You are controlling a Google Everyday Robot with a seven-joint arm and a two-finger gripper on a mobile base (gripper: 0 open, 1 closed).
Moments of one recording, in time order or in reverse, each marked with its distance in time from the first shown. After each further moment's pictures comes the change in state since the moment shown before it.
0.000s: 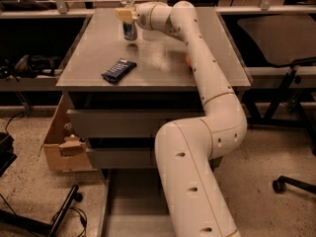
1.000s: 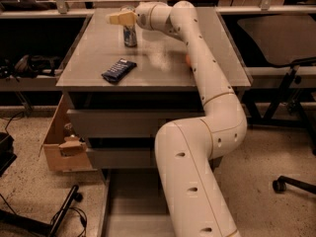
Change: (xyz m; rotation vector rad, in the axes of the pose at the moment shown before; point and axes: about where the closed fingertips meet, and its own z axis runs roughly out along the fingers) arm 0.000 0.000 0.000 0.000 0.000 0.000
